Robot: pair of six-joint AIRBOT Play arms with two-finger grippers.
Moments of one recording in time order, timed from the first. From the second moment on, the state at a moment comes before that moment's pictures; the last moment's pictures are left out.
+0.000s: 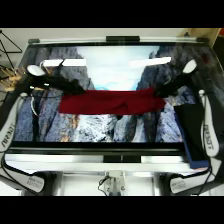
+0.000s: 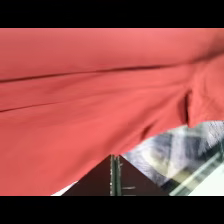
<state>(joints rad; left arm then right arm) -0.11 -1.72 1.52 0.73 -1.22 -1.28 -0.04 -1.64 1.59 -1.19 1.39 1.50</state>
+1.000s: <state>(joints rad) -0.43 -1.75 1.45 0.65 -0.88 -1.29 0.08 -1.29 1.59 -1.05 1.52 1.66</state>
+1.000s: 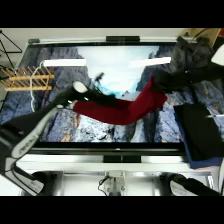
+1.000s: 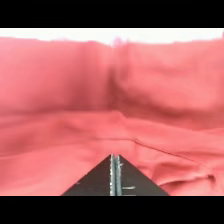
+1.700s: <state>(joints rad) 0.29 -1.17 1.44 0.83 -1.14 -1.30 0.54 -1.76 1.59 -0.72 0.77 1.65</state>
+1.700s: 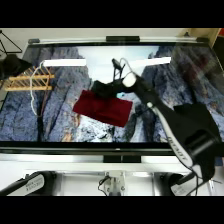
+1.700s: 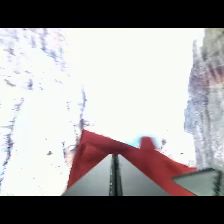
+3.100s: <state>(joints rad) 0.28 -1.11 1.25 0.86 -1.19 -1.24 0.24 -1.82 1.40 -0.86 1.10 1.53</state>
